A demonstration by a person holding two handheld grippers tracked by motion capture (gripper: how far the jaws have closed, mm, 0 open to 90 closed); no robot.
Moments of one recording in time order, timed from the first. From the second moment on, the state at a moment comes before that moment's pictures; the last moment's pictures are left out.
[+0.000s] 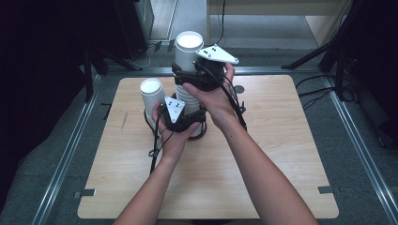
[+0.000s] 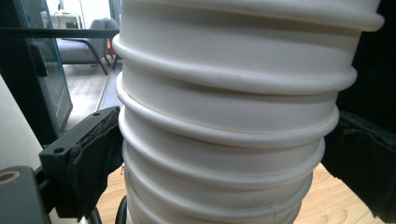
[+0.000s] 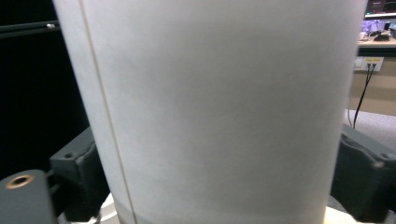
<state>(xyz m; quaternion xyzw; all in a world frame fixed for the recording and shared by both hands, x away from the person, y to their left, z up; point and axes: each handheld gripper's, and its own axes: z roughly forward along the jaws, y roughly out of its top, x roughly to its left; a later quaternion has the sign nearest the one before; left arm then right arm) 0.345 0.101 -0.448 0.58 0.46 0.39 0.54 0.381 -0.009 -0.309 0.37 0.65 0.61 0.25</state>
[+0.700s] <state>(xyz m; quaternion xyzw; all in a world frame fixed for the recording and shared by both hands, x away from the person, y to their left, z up) 0.344 0.103 -0.446 0.58 0.46 0.39 0.54 0.380 -0.011 -0.298 0.37 0.65 0.62 0.26</state>
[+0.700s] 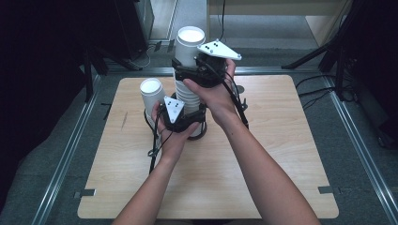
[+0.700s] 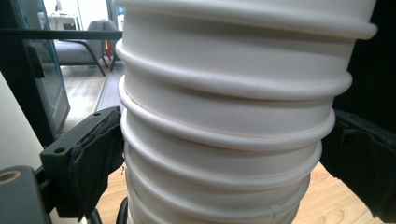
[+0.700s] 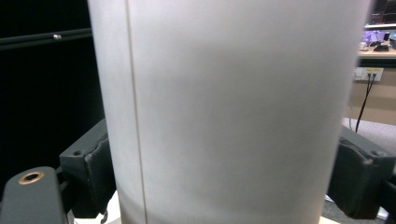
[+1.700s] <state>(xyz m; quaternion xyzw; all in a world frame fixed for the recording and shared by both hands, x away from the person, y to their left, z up) 0.342 0.103 -0.447 0.58 0.46 0.39 0.55 0.376 -0.011 -0.305 0.36 0.64 0.62 0.26</state>
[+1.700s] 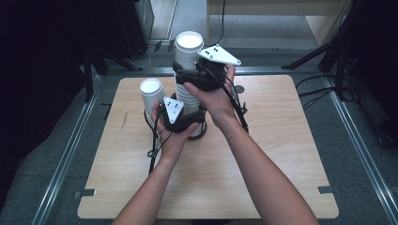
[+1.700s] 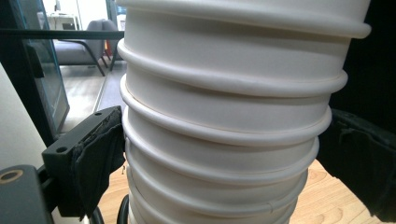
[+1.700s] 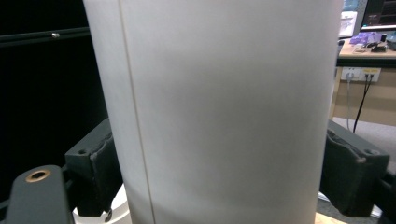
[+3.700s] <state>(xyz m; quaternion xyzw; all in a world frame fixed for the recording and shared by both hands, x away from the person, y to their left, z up) 0.334 0.106 -0.453 0.59 0.45 0.39 0.54 0.334 -0.068 -0.218 0.34 0.53 0.70 0.34</state>
